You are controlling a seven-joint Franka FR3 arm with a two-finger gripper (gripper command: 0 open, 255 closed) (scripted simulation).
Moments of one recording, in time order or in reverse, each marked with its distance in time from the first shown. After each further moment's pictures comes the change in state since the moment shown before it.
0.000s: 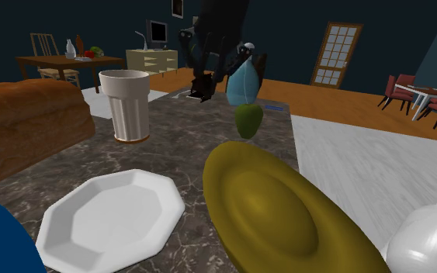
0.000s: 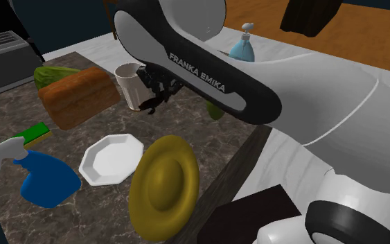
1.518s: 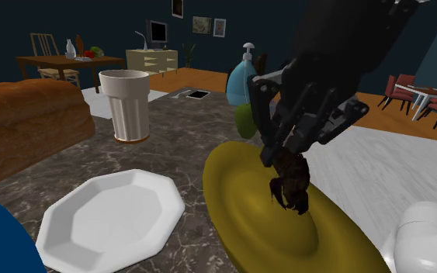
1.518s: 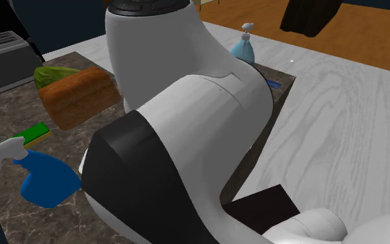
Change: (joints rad) arm 0.165 -0.515 -0.031 -0.418 0.244 -0.031 0.102
